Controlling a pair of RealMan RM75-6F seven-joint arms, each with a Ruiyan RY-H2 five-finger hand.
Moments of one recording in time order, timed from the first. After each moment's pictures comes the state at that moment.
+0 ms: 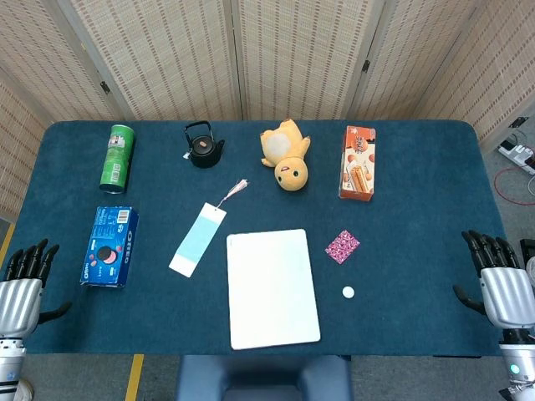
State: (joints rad) left arm -0.11 -1.17 -0.07 -1.60 1.44 1.46 0.20; right arm 0.08 -1.11 0.07 -1.63 -1.47 1.48 -0.11
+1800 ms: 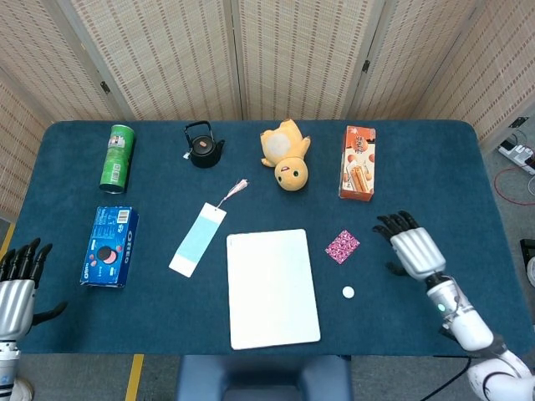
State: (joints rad) left arm -0.10 -1.14 -0.07 -1.65 1.43 1.50 0.19; right arm 0.45 -1.26 0.12 -1.46 -1.47 0.99 -0.15
